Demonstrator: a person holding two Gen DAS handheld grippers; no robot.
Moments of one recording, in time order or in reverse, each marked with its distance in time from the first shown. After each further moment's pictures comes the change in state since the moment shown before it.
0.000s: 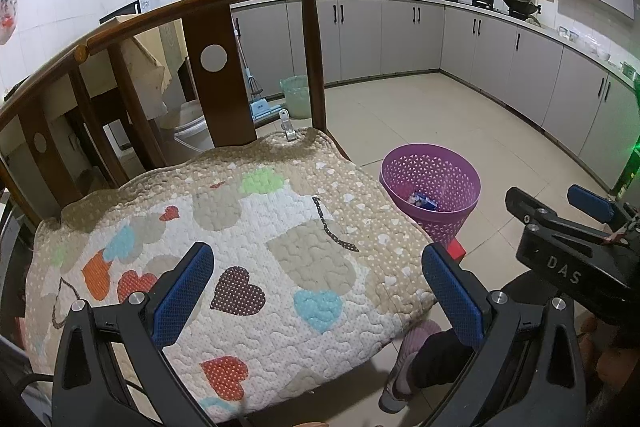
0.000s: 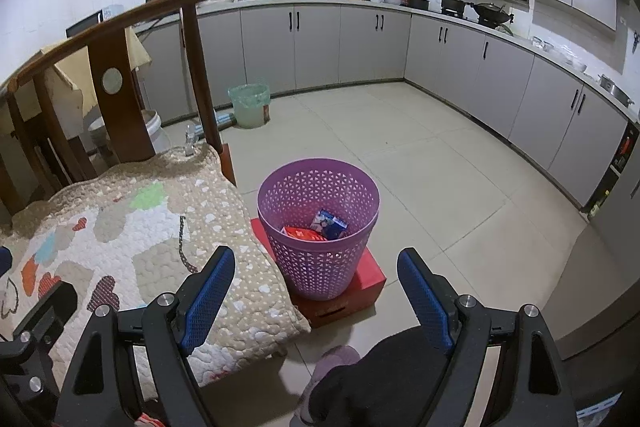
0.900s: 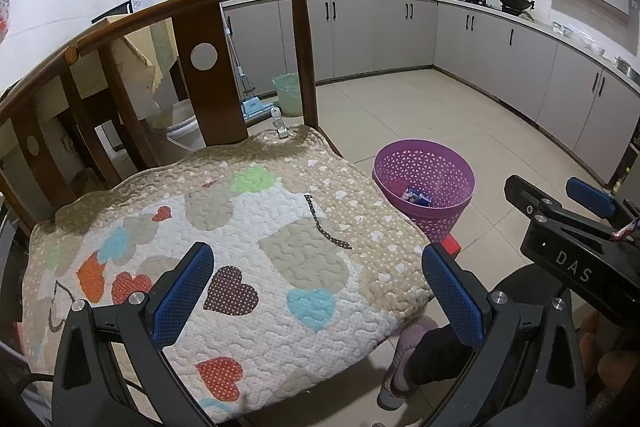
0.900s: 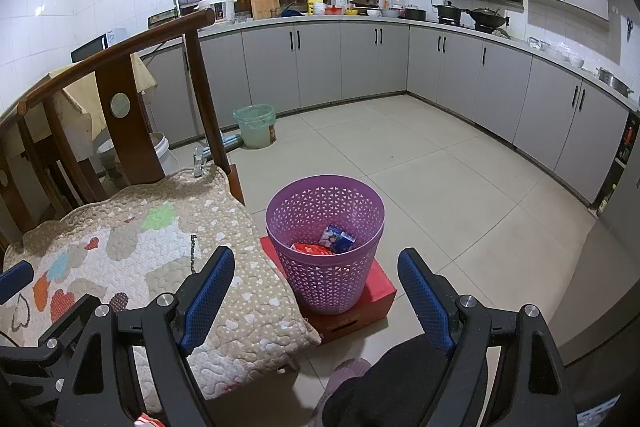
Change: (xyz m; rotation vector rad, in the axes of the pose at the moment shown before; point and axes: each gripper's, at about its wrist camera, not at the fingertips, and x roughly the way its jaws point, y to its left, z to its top) left arm 0.002 -0.006 -0.003 0.012 0.011 -0.018; right arm -0.006 -0.008 0.000 0.032 -0.048 0.032
